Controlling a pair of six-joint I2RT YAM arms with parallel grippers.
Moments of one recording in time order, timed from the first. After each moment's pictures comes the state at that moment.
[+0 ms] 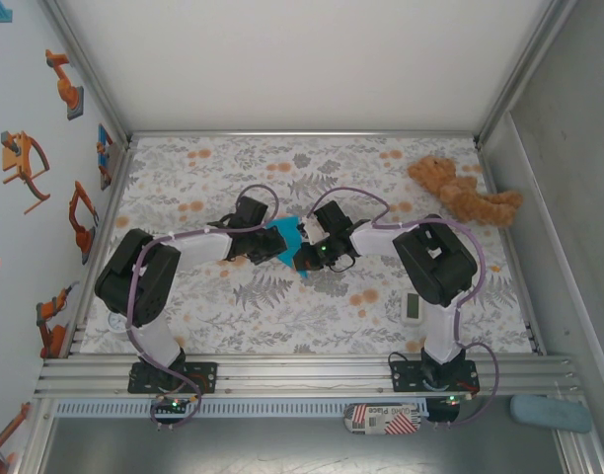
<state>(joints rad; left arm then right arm) -0.60 1.75 0.93 -0.17 0.26 -0.89 0.65 1.96 1.08 -0.18 -0.64 0.40</state>
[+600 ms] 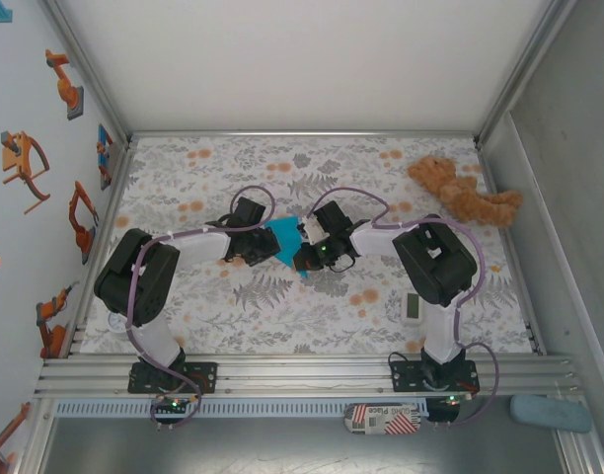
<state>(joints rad) -0.59 1.75 0.93 -0.22 0.20 -0.90 0.65 1.96 1.08 -0.18 -0.64 0.40</state>
